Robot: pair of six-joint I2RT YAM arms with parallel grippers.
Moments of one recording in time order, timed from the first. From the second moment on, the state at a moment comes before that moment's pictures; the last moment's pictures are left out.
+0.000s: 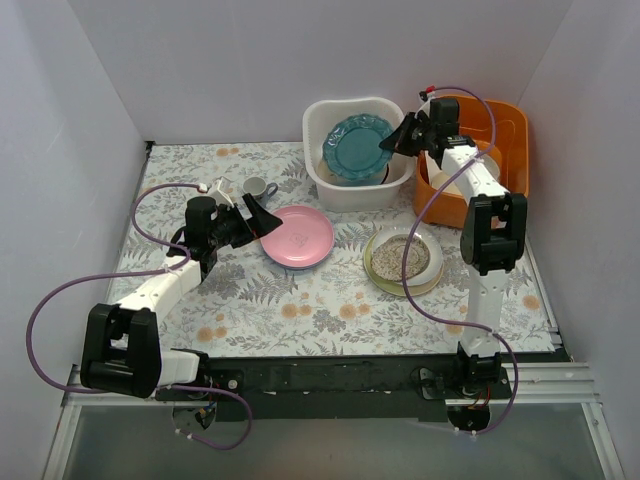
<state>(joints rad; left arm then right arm) -0.18 1.29 0.69 0.16 0.43 -0.66 0.13 2.18 1.93 -0.25 -0.49 0.53</state>
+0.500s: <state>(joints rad) -0.18 1.31 0.69 0.16 0.44 -0.66 0.16 2.27 2.02 -0.34 -0.39 0.48</state>
